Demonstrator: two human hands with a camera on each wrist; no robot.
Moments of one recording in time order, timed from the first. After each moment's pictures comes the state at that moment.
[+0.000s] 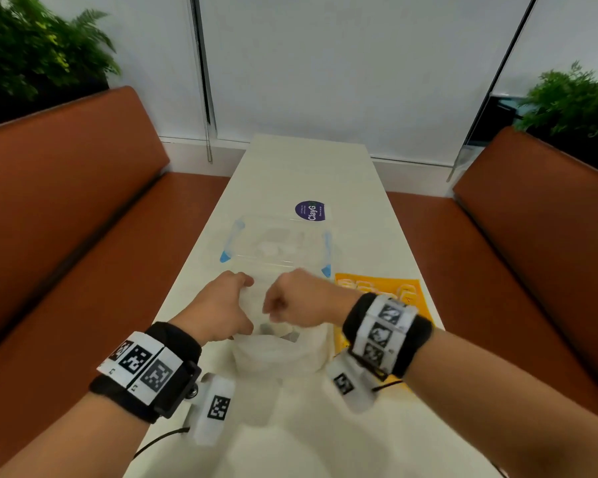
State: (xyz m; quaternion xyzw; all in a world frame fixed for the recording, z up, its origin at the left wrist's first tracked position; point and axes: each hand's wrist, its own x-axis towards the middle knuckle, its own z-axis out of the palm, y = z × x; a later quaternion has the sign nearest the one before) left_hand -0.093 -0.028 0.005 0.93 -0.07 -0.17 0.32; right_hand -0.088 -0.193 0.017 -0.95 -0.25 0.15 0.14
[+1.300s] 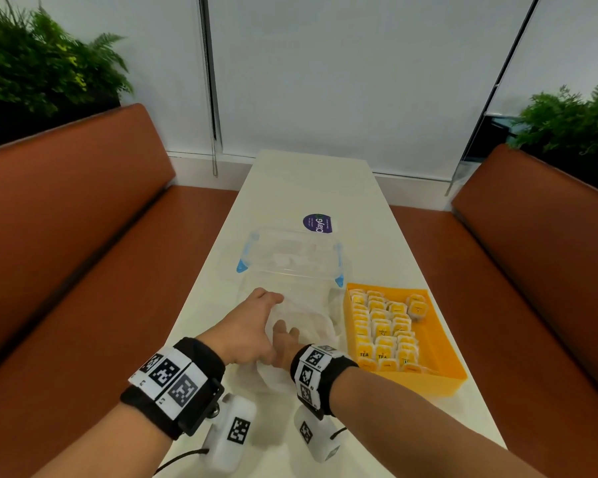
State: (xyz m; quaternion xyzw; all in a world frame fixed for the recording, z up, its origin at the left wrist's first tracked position) left_hand -0.109 -0.018 0.001 0.91 -0.18 -0.21 0.32; right_hand -0.108 -0.122 -0.052 -0.95 0.01 0.28 0.15
